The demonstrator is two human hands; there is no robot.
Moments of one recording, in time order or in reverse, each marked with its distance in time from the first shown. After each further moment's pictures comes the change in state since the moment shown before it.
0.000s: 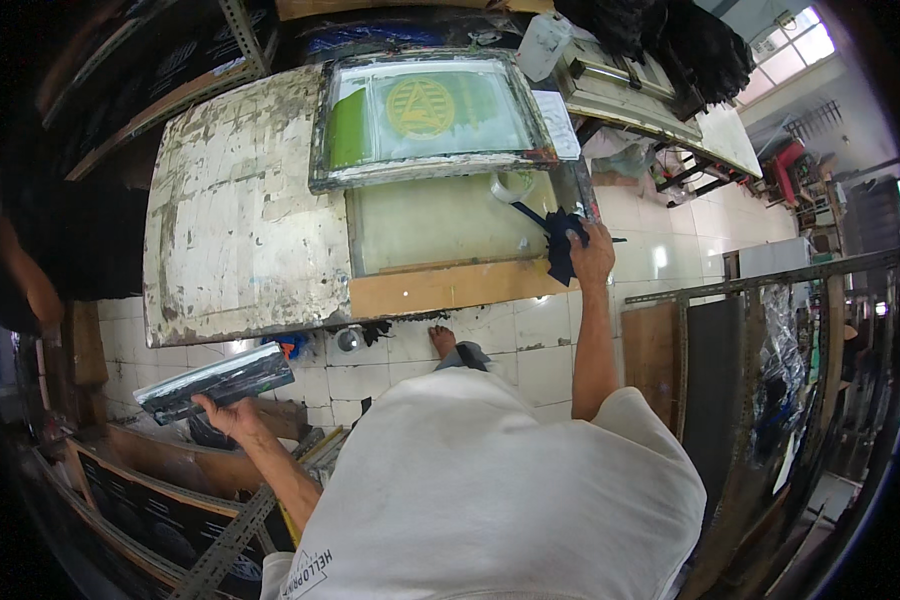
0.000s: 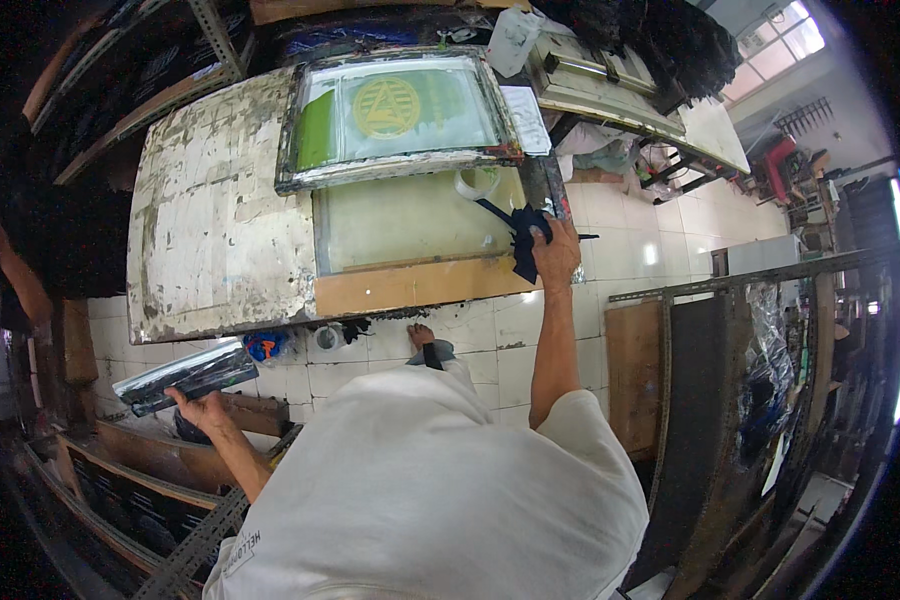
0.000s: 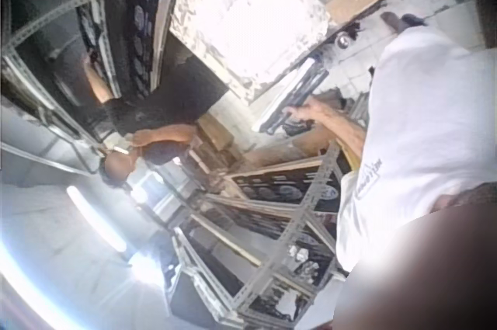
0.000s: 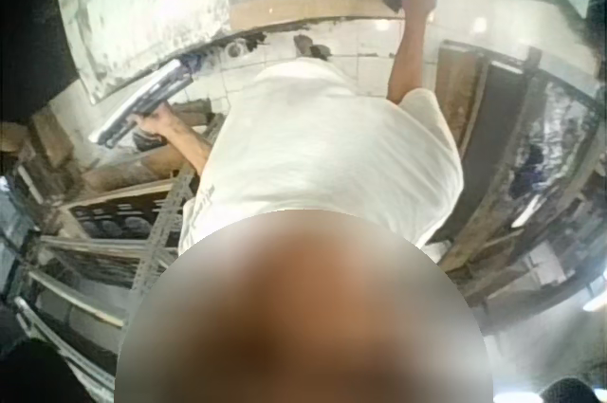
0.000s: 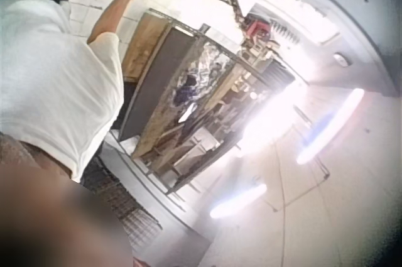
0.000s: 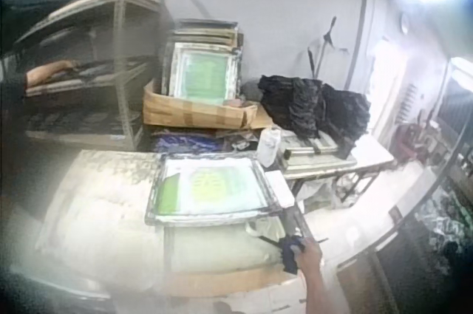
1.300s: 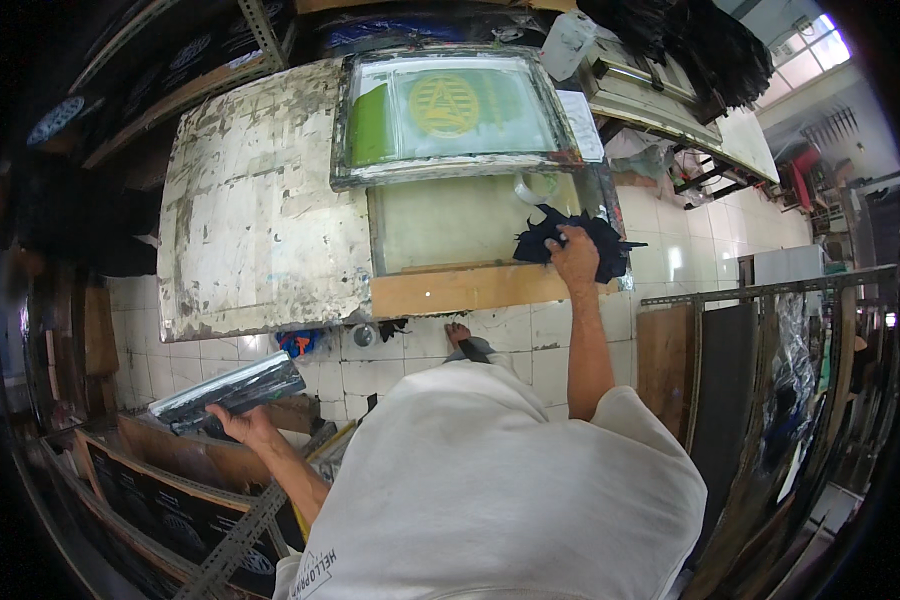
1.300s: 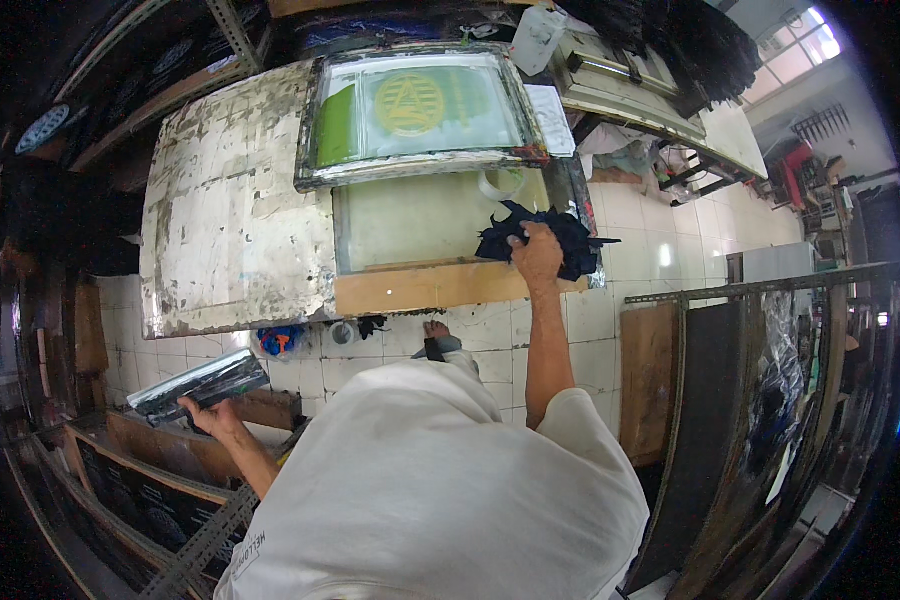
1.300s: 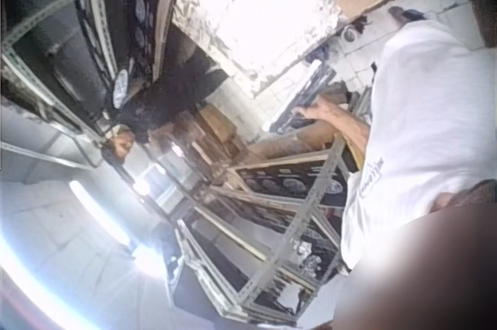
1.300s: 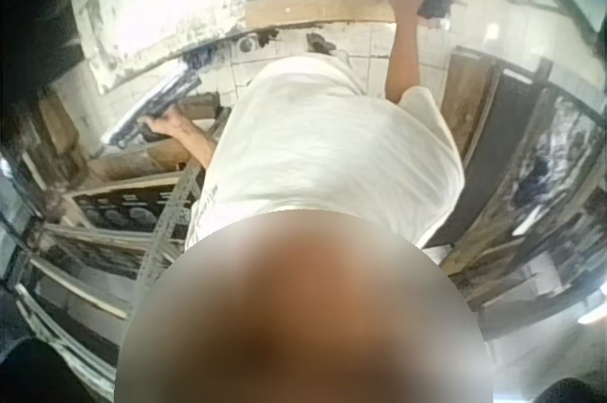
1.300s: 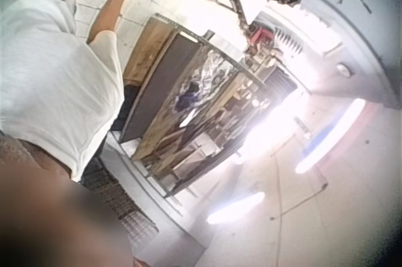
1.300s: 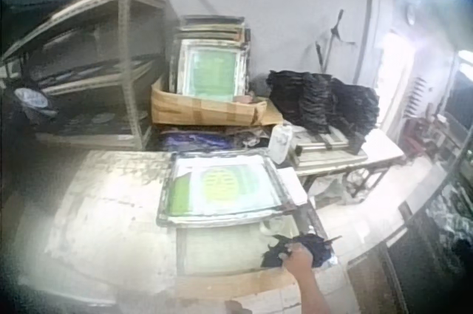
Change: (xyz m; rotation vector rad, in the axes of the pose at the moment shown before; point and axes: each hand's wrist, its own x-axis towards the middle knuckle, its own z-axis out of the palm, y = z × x) left_hand -0.004 0.017 -0.016 -0.004 0.056 0.057; right_hand -0.010 -0.067 0.033 0.009 -0.259 0.077
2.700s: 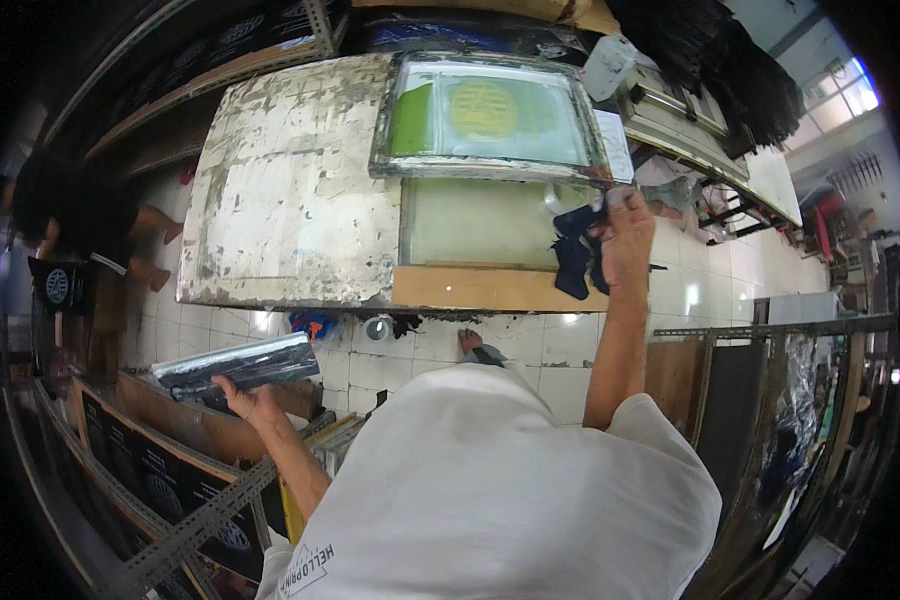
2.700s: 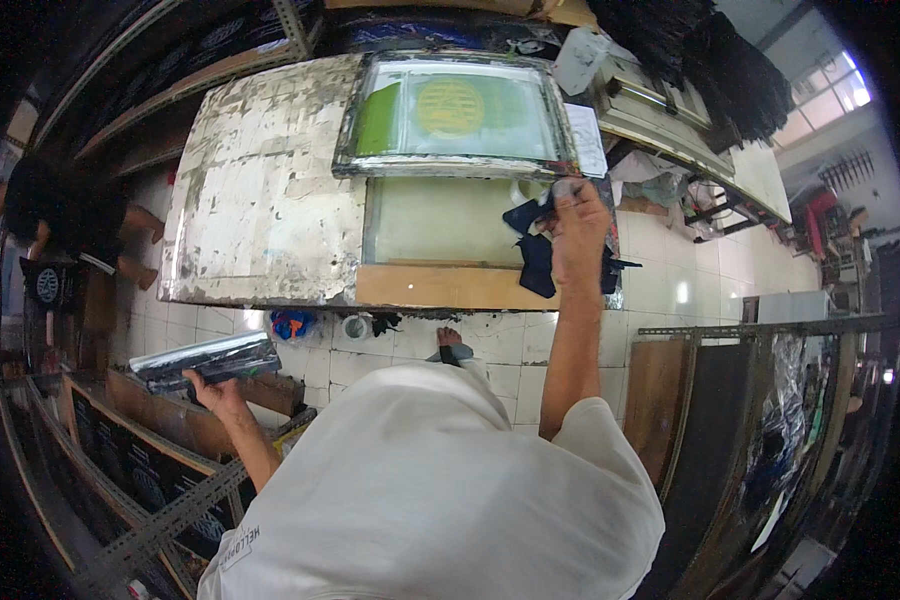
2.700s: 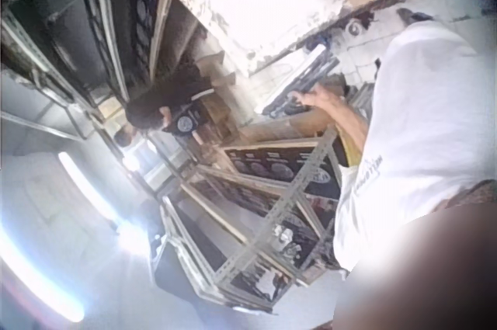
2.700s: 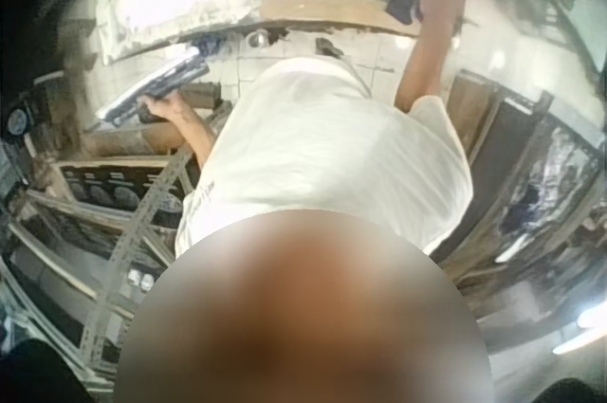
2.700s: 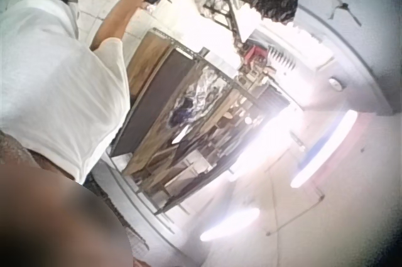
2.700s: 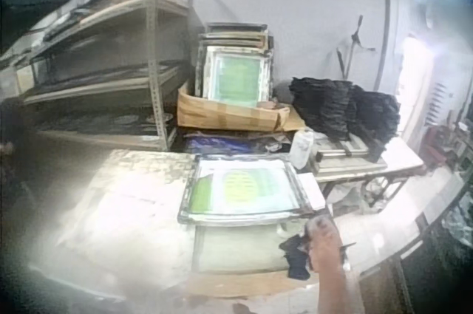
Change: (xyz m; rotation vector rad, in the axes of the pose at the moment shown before) left_hand -0.027 0.005 0.000 -0.024 -0.053 0.014; right_hand 0.036 -0.108 -0.114 1.518 -0.111 0.043
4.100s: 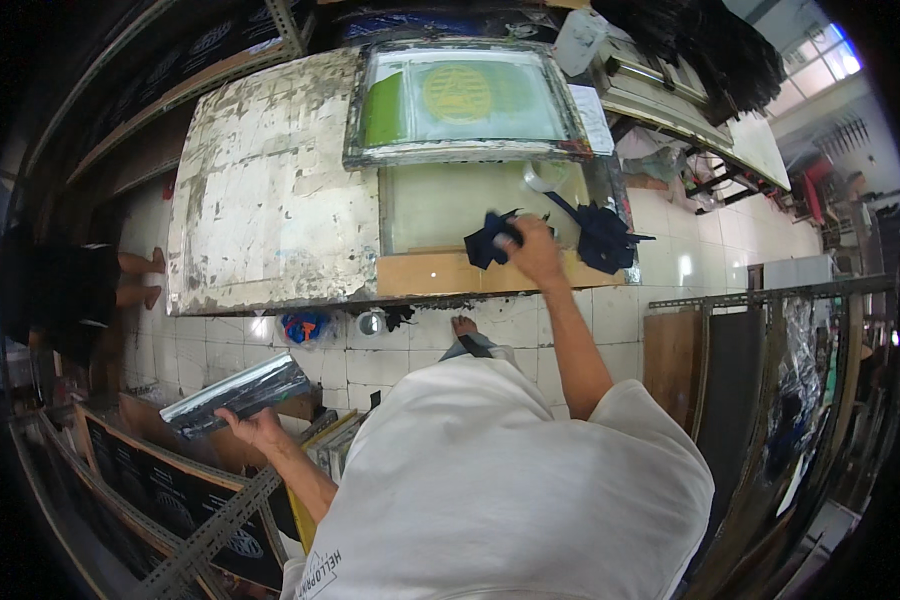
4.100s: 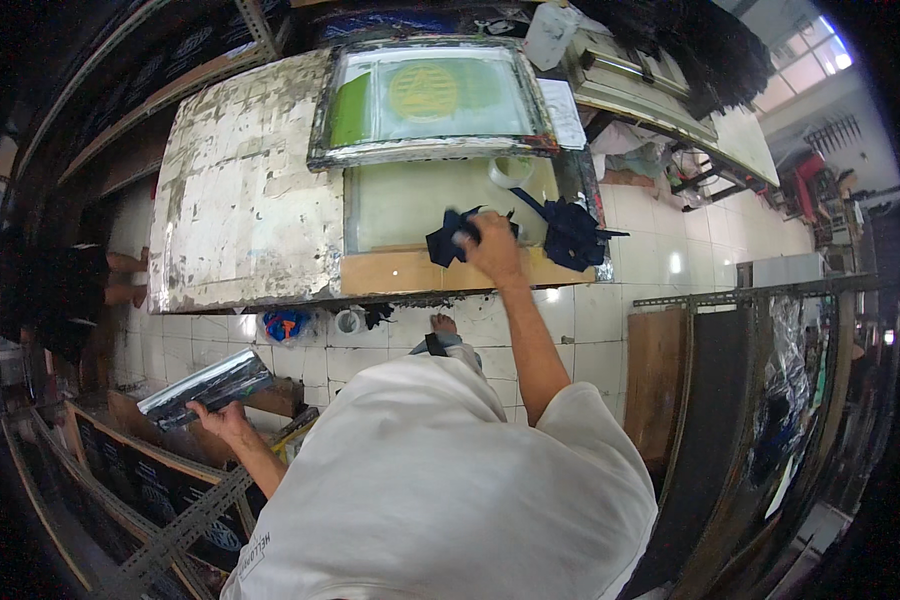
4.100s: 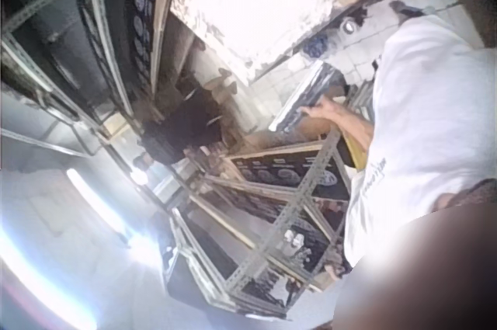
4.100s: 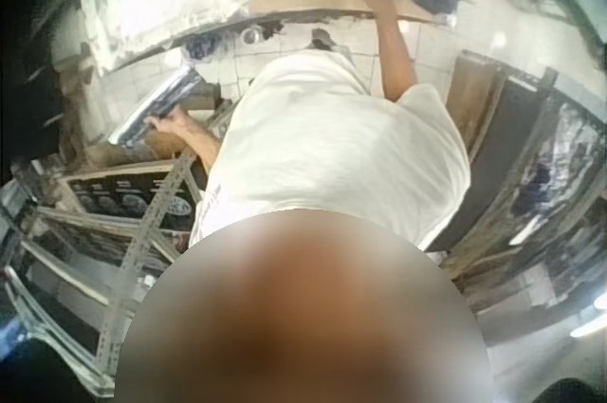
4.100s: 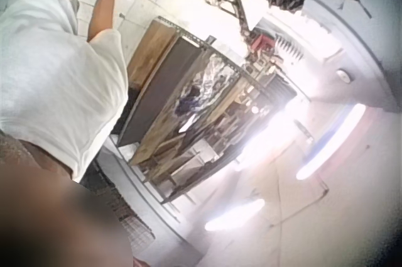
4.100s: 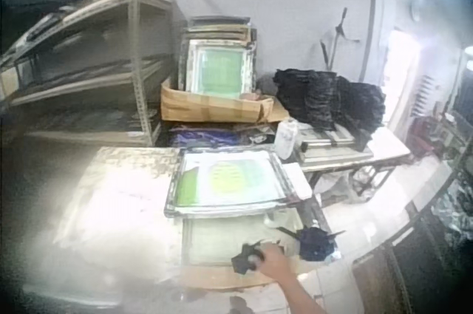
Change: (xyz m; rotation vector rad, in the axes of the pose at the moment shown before) left_hand -0.019 0.014 -0.034 -0.007 0.123 0.034; right_hand -0.050 0.146 -0.033 -1.283 -0.274 -0.231
